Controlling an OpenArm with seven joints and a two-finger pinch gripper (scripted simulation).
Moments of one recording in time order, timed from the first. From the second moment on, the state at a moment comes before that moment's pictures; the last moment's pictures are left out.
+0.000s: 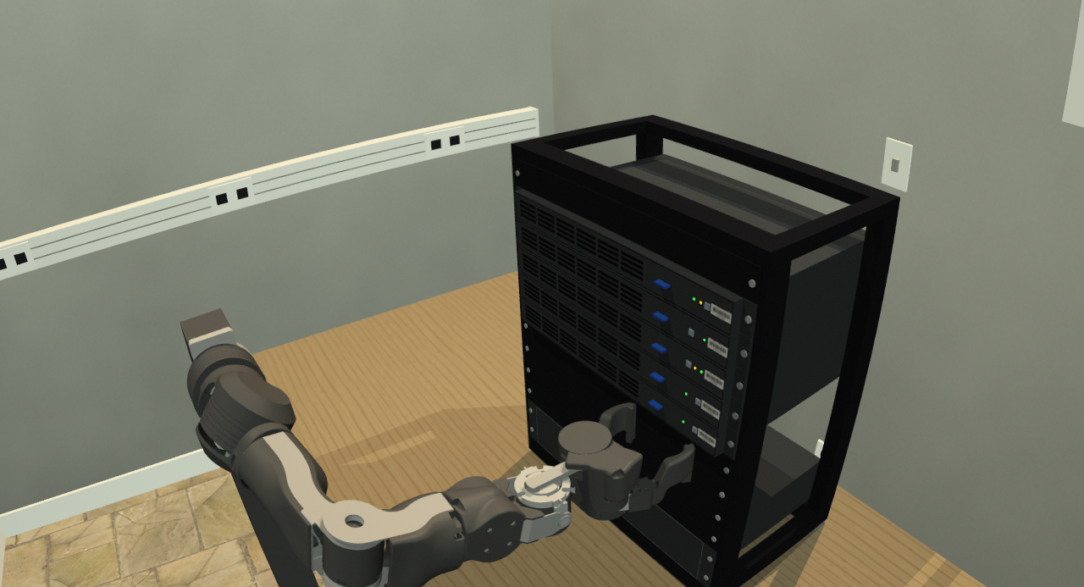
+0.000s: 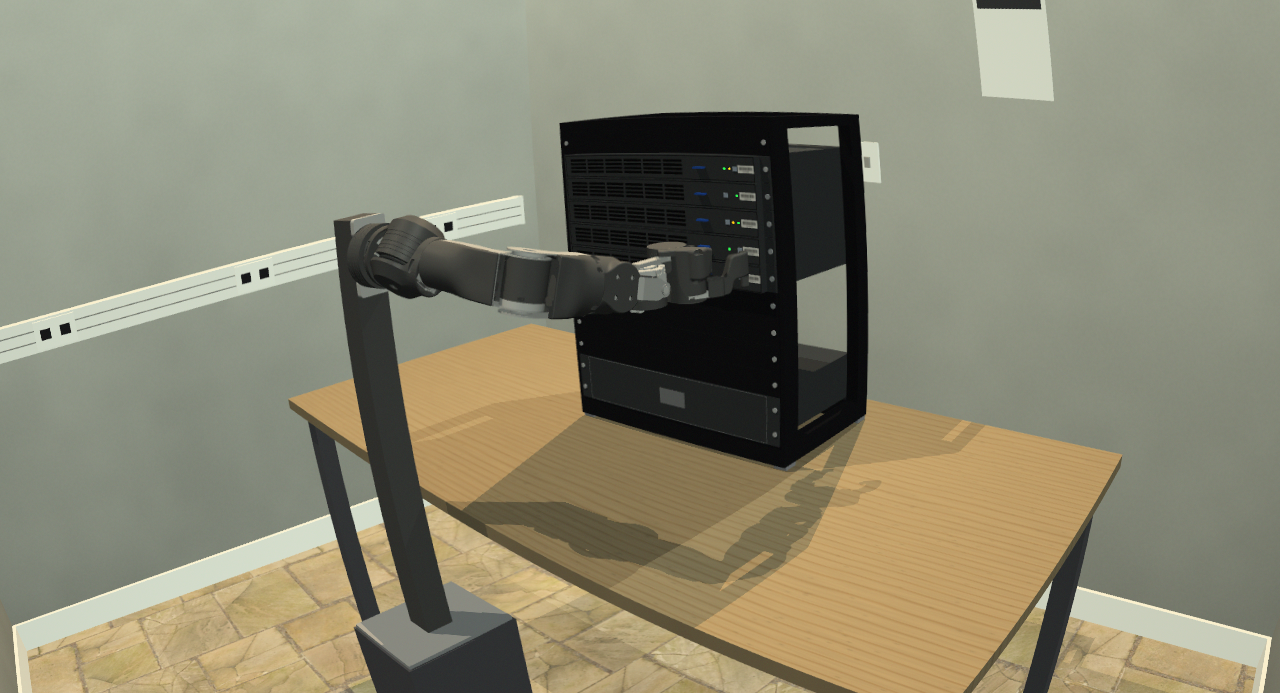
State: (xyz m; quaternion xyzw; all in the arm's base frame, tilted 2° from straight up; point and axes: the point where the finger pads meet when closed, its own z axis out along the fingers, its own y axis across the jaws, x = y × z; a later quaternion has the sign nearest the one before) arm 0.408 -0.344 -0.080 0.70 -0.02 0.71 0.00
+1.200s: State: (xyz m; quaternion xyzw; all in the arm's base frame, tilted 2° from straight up) arm 0.451 -0.348 -0.070 0.70 -0.03 0.71 0.00
